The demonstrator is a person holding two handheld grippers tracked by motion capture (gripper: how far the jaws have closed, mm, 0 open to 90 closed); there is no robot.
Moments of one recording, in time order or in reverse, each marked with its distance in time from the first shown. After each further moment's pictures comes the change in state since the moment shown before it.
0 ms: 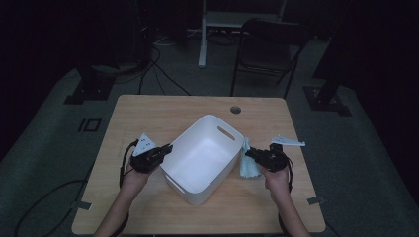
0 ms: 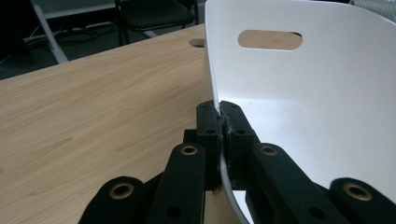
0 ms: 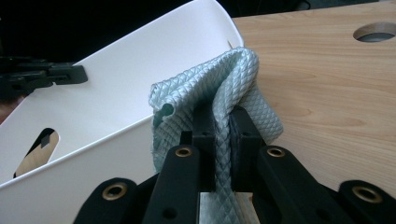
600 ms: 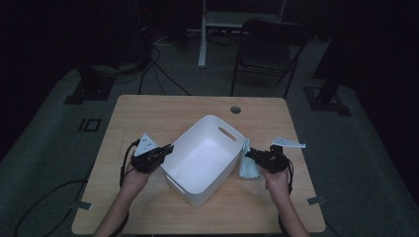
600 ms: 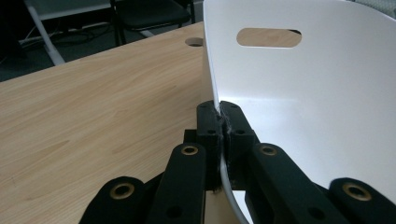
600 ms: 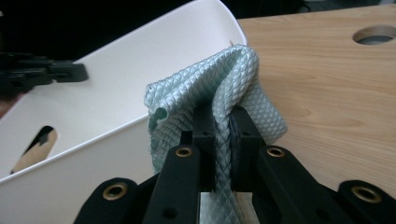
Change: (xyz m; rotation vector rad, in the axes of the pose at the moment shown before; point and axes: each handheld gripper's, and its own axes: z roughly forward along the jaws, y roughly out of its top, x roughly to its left) left arm -0.002 0.001 0.001 0.005 -0.014 0.016; right arm 0.000 -0.004 -0.001 -0.011 -0.002 -0.017
